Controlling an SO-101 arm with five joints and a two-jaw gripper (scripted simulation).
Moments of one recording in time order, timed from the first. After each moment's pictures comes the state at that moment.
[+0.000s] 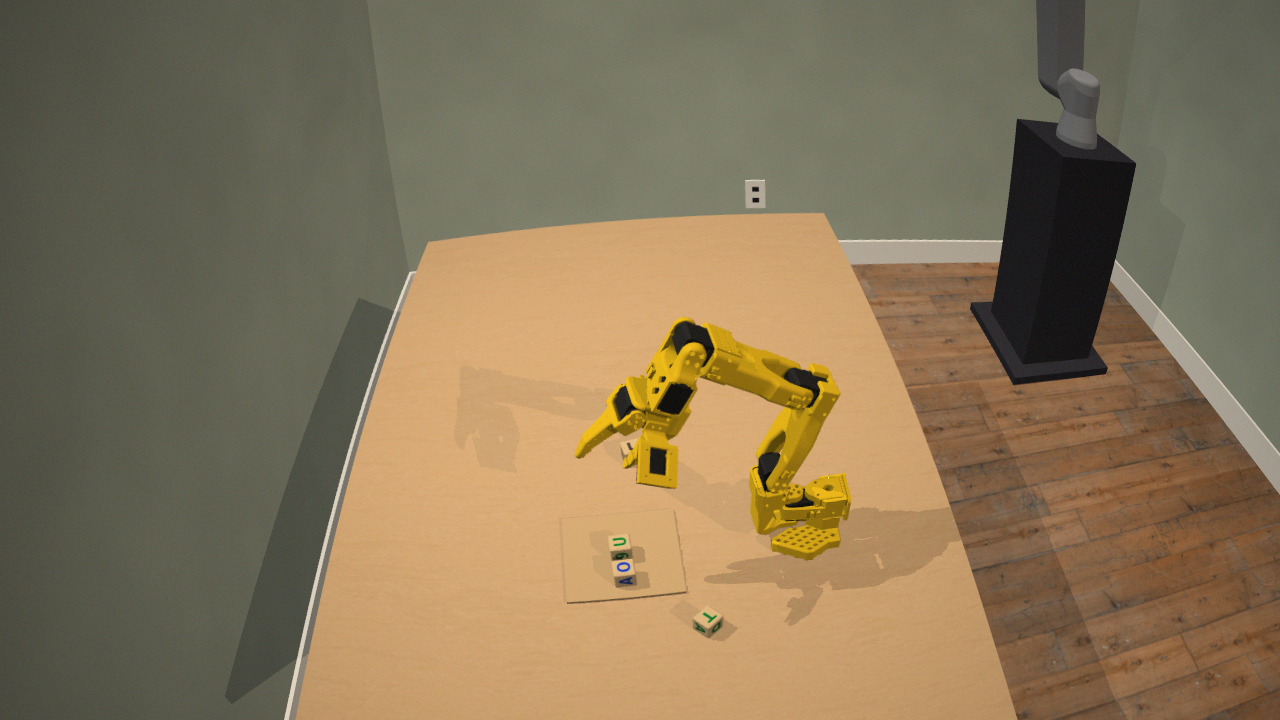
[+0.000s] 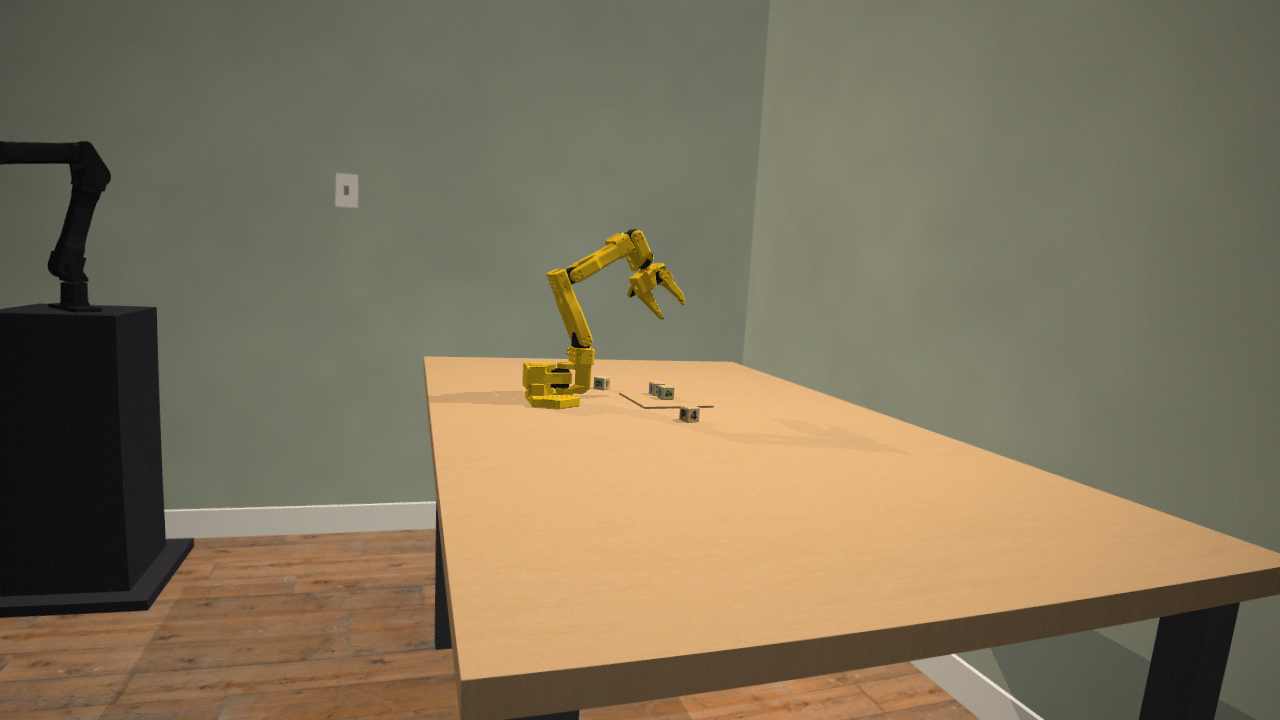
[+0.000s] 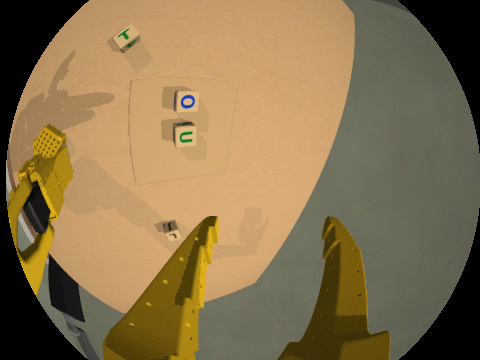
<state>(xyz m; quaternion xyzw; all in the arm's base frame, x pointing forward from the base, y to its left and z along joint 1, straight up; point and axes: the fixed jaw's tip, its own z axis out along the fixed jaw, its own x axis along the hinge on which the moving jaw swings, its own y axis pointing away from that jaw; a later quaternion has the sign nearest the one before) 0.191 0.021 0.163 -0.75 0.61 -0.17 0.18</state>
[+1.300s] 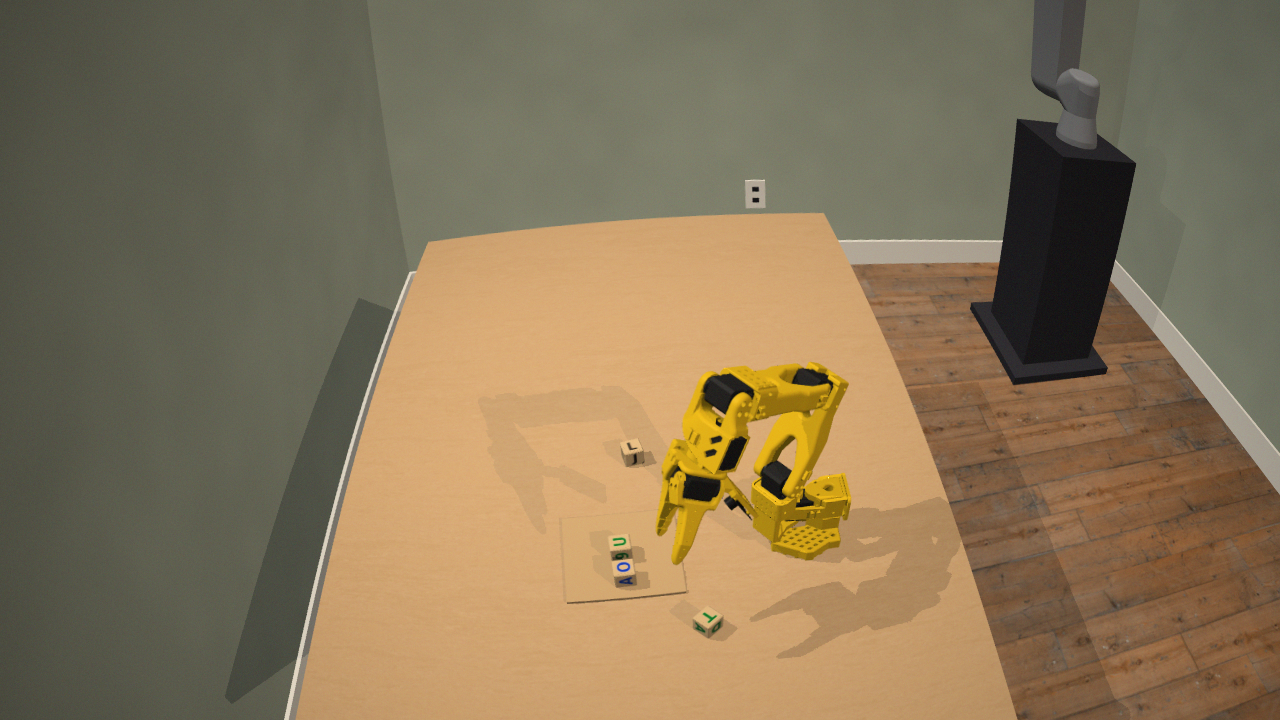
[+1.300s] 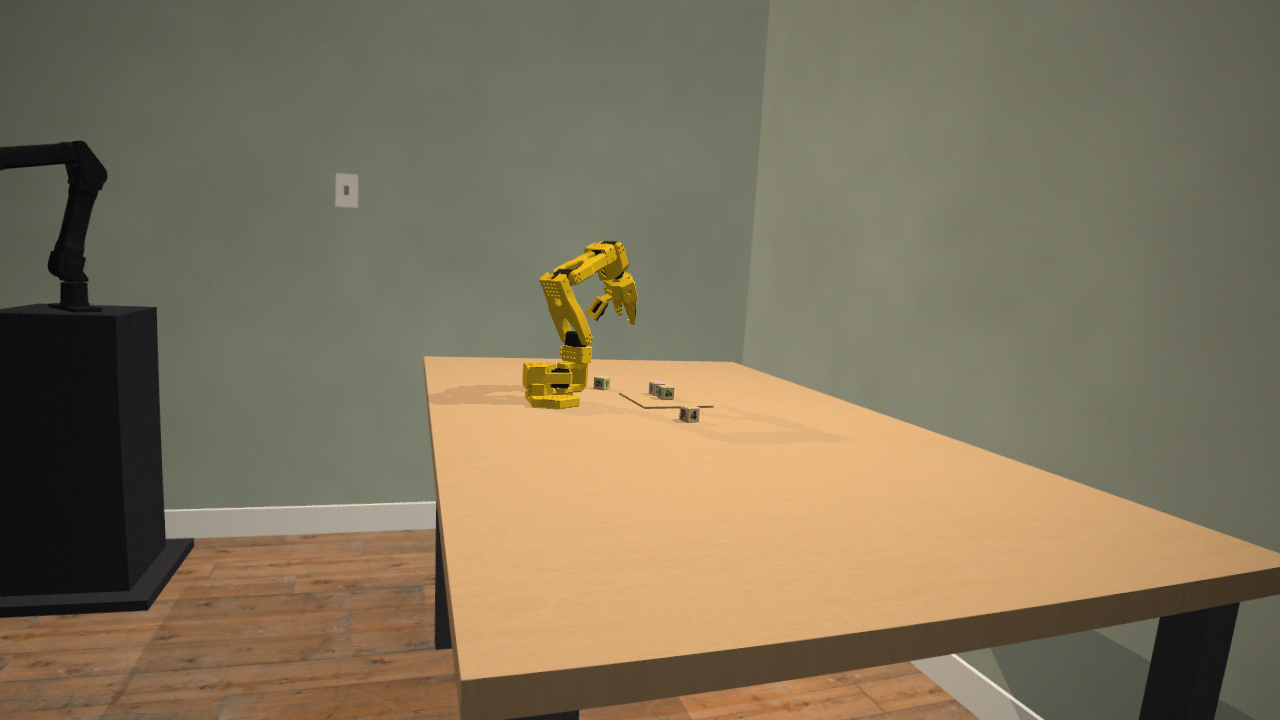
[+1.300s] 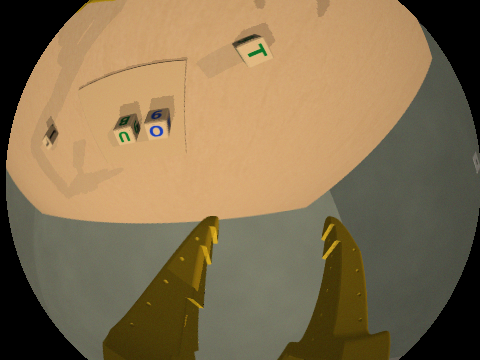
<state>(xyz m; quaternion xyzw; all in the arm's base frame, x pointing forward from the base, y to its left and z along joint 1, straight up) 0.158 0.106 0.143 -0.96 -0.09 -0.22 0.13</state>
